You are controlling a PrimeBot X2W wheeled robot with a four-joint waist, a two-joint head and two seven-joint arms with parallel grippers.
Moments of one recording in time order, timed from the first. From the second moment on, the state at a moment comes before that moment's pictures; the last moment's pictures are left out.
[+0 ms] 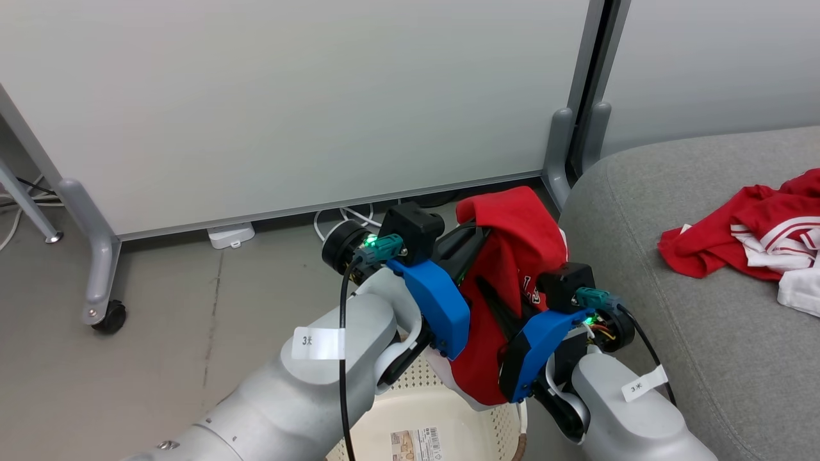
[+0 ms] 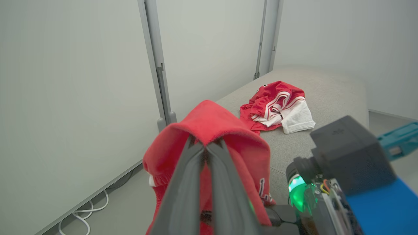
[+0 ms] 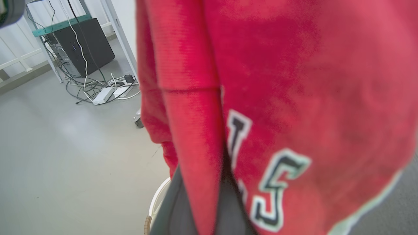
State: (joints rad) left arm -0.85 0.05 -1.16 0.75 -0.91 -0.13 -0.26; right arm -0.58 -0.05 0.56 0.85 0.48 0.13 -0.18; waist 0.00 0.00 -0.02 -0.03
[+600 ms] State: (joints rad) left arm -0.85 0.05 -1.14 0.76 -0.89 -0.13 -0.26; right arm -0.61 -0.05 0.59 0.89 0.51 0.13 -0.20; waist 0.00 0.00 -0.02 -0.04
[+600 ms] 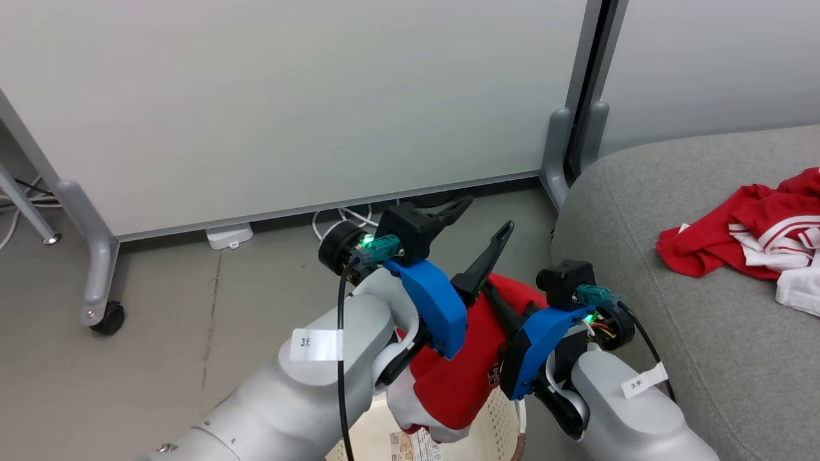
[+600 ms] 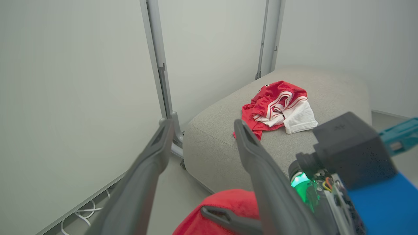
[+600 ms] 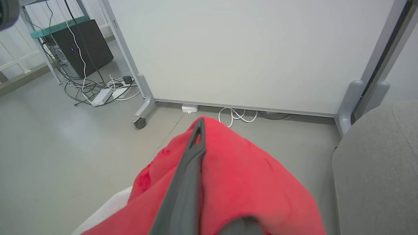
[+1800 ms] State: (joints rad) left arm -0.19 0.19 -0.48 0.34 -0.42 -0.12 -0.26; right arm -0.57 -0.09 0.49 0.81 0.47 0.13 -0.20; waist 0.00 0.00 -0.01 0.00
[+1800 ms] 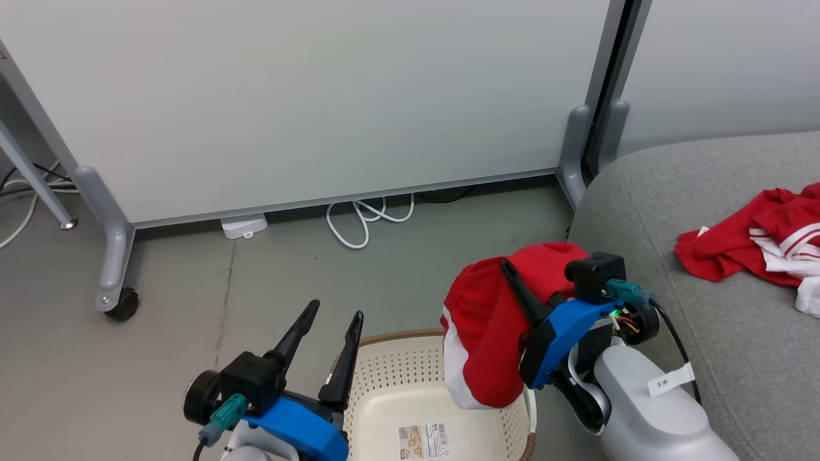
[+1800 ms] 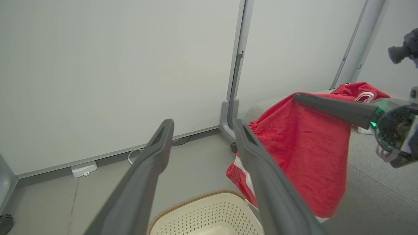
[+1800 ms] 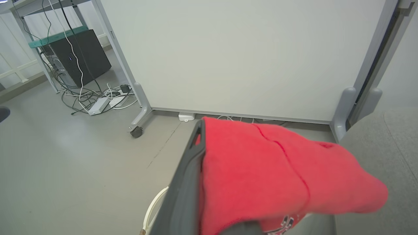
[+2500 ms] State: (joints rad) left arm -0.11 0.17 -0.44 0.31 -0.40 -0.13 -0.26; right arm -0.53 -0.09 0.45 0.74 0.43 0.13 -0.16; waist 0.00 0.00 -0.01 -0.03
